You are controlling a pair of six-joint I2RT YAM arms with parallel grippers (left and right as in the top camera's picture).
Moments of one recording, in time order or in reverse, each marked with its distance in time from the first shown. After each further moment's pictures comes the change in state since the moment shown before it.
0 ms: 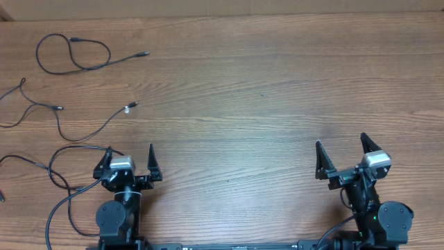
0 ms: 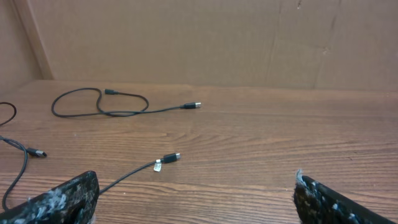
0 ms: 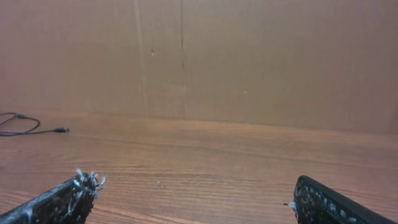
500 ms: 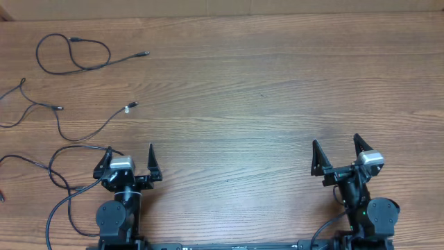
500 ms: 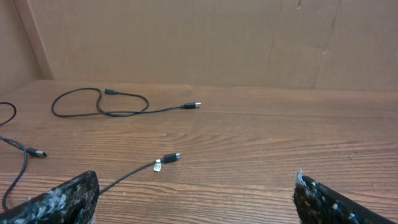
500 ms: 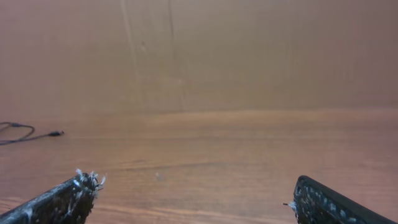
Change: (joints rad) left arm 0.000 0.000 0.000 0.000 0.000 0.000; right arm 0.014 -0.018 -0.176 0.156 0.041 0.089
